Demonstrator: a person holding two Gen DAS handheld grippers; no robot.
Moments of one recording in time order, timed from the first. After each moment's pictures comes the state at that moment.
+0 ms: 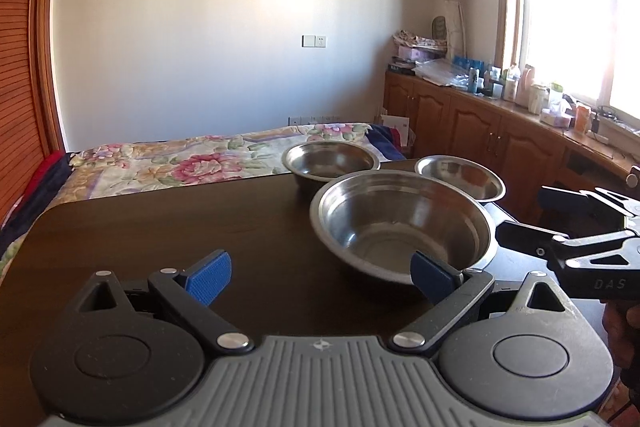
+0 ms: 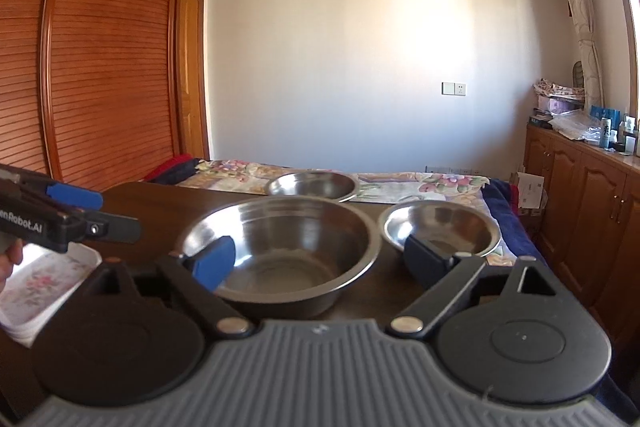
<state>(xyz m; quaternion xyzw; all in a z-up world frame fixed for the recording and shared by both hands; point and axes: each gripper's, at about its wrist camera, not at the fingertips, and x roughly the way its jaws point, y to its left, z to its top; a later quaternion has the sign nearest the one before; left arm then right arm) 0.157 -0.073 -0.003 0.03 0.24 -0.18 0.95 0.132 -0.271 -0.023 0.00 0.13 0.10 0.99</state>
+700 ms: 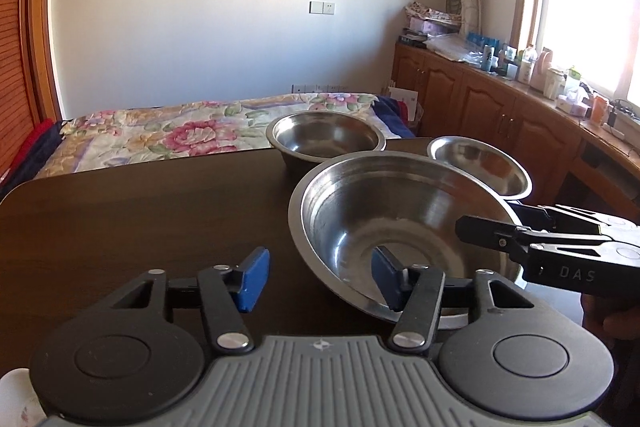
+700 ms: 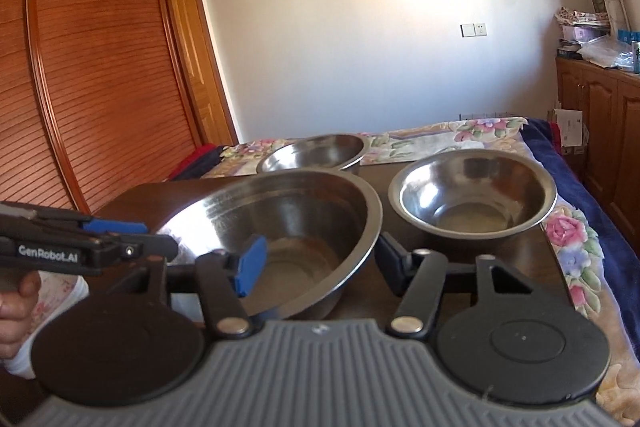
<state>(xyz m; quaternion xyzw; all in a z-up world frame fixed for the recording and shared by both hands) 0.205 -0.104 -0.021 0.02 0.29 -0.17 0.94 0.186 -0.293 -0.047 0.08 0.19 0.16 0.96</state>
